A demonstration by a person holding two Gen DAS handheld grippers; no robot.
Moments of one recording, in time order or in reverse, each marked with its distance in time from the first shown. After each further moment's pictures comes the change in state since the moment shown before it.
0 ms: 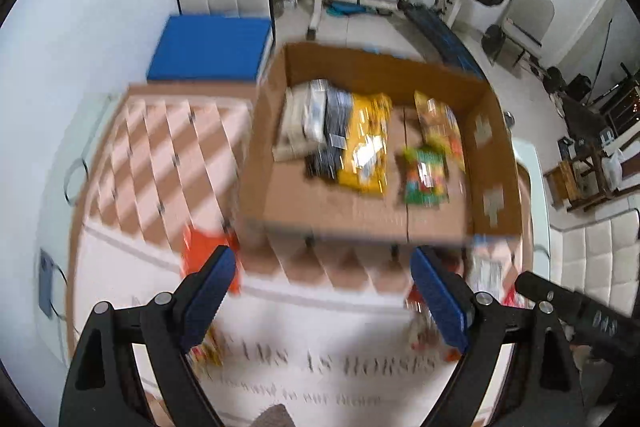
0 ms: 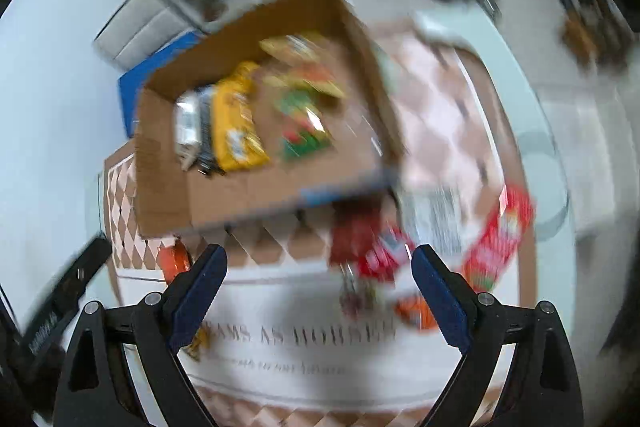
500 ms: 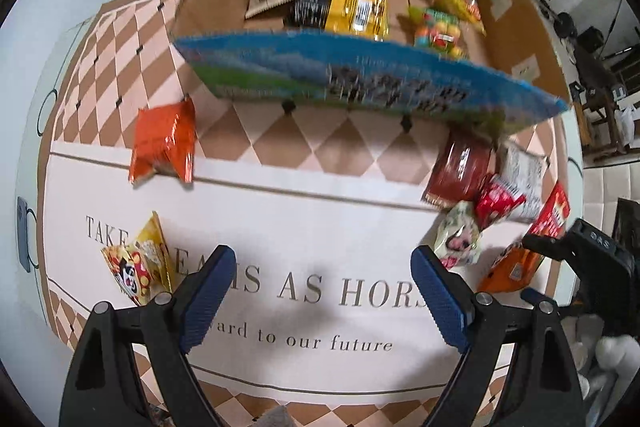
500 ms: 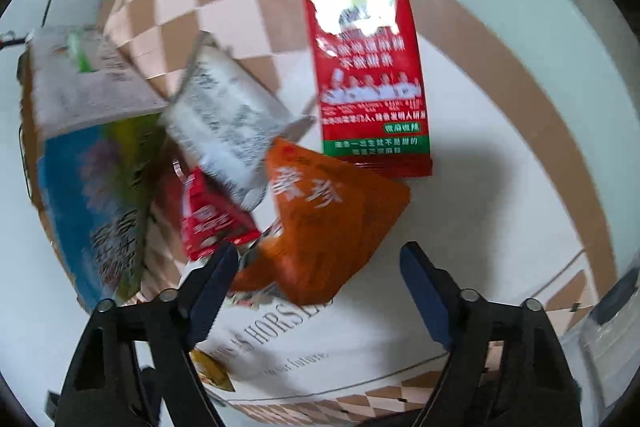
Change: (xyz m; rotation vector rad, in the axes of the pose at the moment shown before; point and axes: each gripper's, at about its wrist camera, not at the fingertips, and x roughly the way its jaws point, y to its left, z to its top) left arm 0.077 -0.019 -0.086 0.025 0.223 0.032; right arm 0.109 -0.171 -0.079 0.645 0.203 0.070
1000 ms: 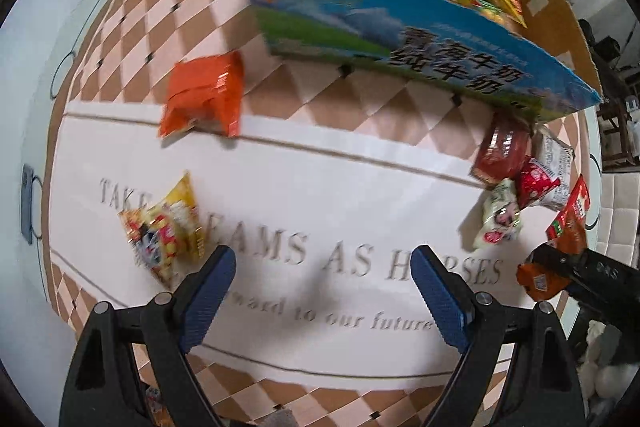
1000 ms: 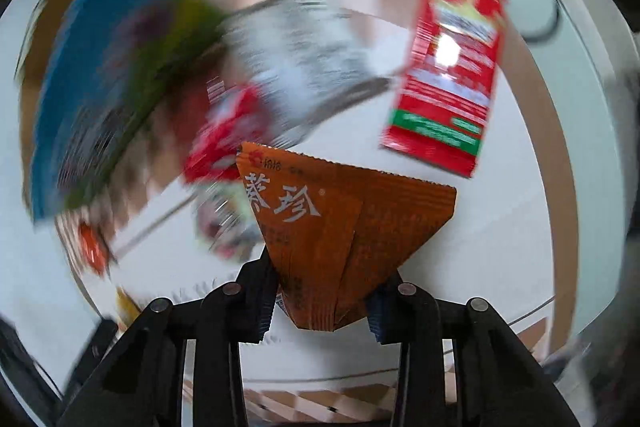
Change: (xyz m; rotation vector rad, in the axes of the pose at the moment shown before) left arm 0.005 0.054 -0.024 -0.073 0.042 0.025; right arm 0.009 0.055 -0.062 -0.448 -0.034 -0.177
